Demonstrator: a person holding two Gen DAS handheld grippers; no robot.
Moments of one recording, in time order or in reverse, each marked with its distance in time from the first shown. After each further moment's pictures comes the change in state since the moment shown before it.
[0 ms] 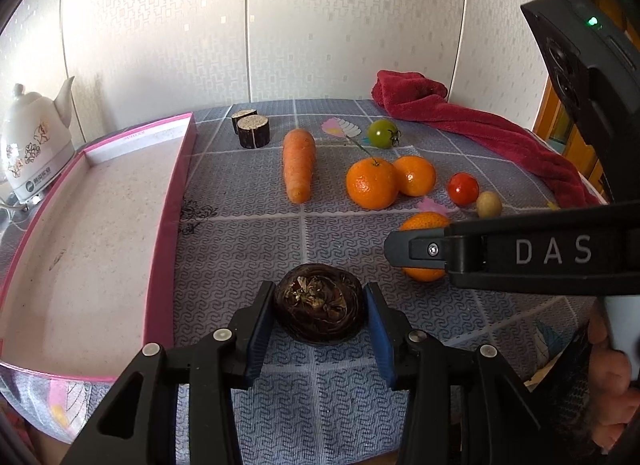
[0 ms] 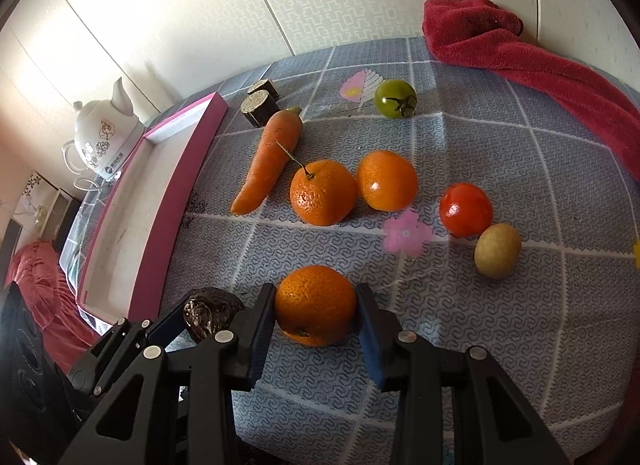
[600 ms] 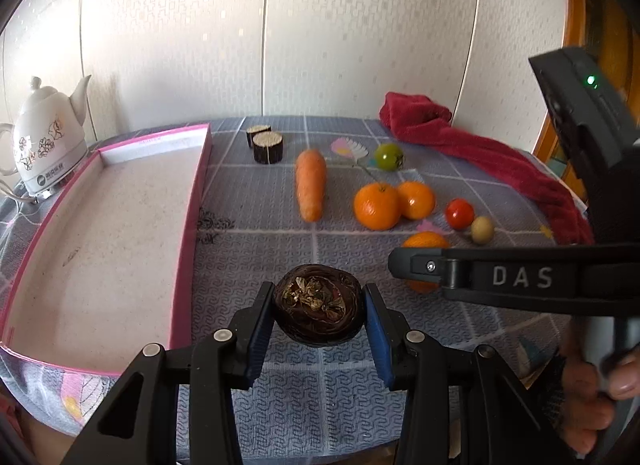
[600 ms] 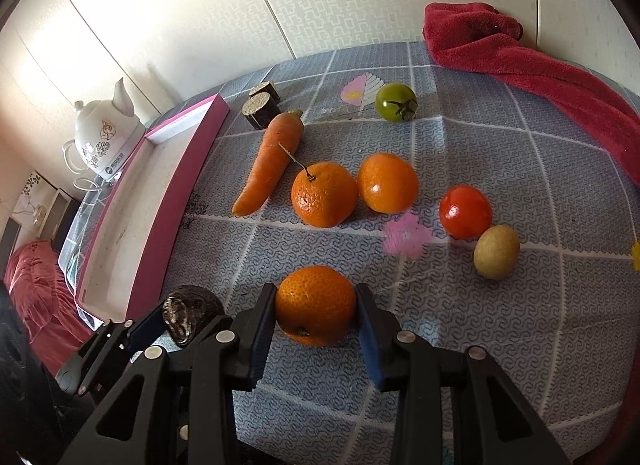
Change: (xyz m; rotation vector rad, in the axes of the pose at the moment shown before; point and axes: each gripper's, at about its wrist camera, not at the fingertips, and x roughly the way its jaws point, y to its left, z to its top) left arm -0.021 0.008 0.005 -0.053 -0.045 -0.005; right arm -0.001 0.000 -0.001 -0.006 -0.020 -0.003
